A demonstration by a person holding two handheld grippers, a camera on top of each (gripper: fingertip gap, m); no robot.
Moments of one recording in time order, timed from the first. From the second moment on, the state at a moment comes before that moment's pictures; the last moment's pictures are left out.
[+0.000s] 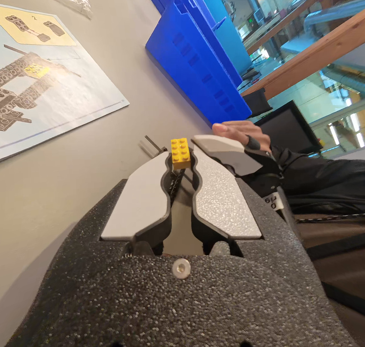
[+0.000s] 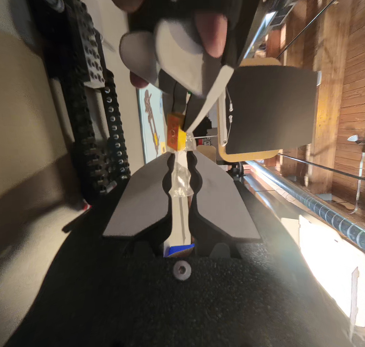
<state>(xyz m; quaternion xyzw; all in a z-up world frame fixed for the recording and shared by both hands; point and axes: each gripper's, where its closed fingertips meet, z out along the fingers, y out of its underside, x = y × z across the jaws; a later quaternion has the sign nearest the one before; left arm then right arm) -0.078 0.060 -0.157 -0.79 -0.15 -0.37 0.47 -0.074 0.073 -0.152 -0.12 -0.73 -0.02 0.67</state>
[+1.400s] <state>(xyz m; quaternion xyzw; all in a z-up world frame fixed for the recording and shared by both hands) -0.042 0.070 -0.208 -0.88 0.28 -0.14 0.35 -0.034 0.113 -0.204 -0.30 -0.81 0.18 0.48</state>
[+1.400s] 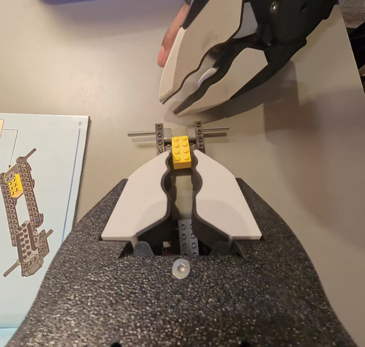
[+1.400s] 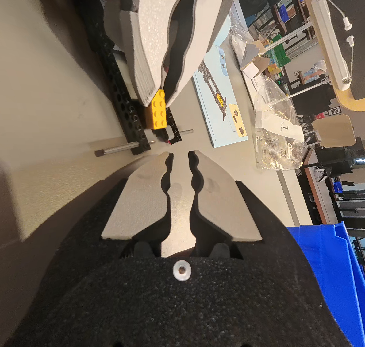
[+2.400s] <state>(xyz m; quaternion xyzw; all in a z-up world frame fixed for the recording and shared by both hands) -0.043 0.070 -0.200 -0.89 0.28 -0.12 0.35 -0.033 0.112 -0.205 -0.29 -0.81 0.18 0.48</state>
